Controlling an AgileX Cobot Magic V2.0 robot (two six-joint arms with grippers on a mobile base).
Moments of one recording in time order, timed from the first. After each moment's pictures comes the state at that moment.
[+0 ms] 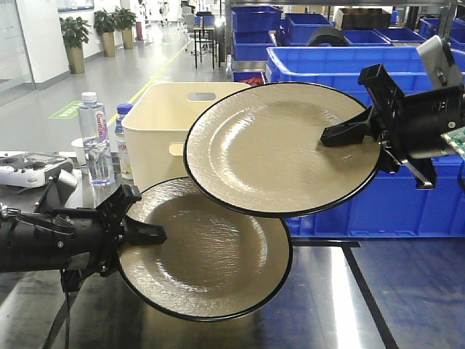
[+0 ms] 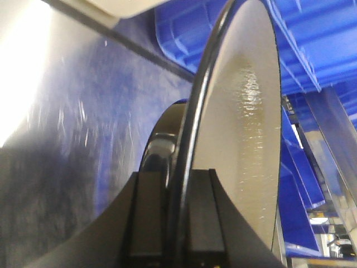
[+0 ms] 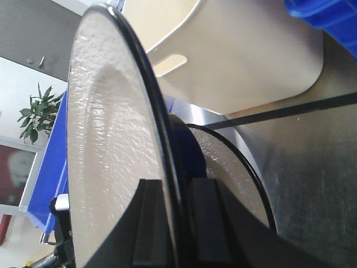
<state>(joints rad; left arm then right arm) -0.16 1.51 -1.15 -1.23 0.69 0.32 0.01 1.55 -1.65 0.94 1.01 -0.01</state>
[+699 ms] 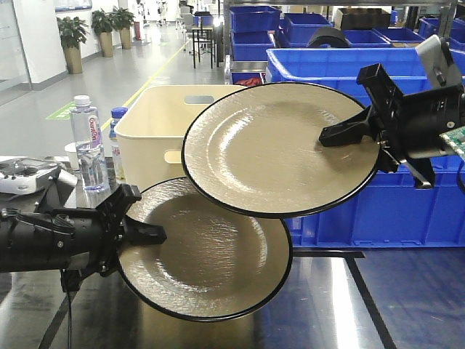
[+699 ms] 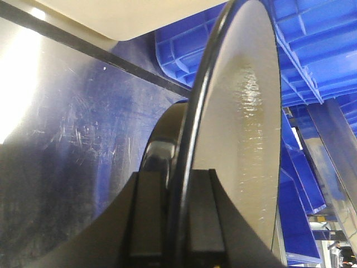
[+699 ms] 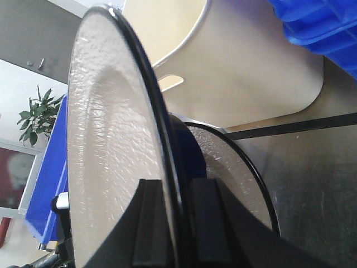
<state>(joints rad) -0.16 1.51 -1.15 -1.23 0.68 0.32 0.01 1.55 -1.65 0.94 1.01 -0.01</state>
